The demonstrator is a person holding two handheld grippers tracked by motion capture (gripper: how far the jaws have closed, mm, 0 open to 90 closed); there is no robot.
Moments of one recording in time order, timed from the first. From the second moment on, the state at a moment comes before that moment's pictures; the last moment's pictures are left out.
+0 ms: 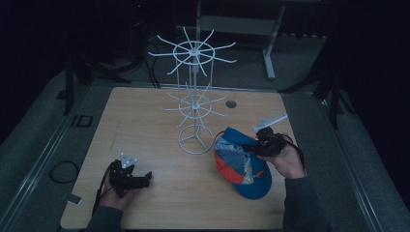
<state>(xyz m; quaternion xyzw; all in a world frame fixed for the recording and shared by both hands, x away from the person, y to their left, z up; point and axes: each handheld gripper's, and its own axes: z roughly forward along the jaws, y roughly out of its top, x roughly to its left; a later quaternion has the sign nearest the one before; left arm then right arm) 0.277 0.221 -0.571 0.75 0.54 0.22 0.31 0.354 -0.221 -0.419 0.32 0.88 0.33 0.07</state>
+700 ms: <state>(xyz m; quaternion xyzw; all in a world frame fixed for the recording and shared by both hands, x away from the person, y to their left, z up) 0.277 0.222 -0.571 0.75 0.54 0.21 0.30 0.345 -0.250 -0.391 0.34 0.84 0.40 0.10</state>
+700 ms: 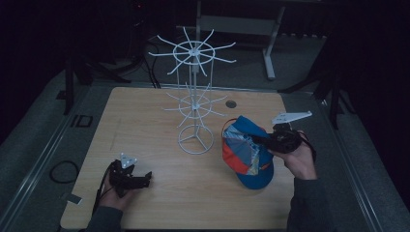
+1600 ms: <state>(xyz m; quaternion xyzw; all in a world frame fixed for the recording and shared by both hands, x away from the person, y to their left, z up) 0.277 0.222 -0.571 0.75 0.54 0.21 0.30 0.339 -0.261 -0.357 0.33 0.83 0.44 0.12</state>
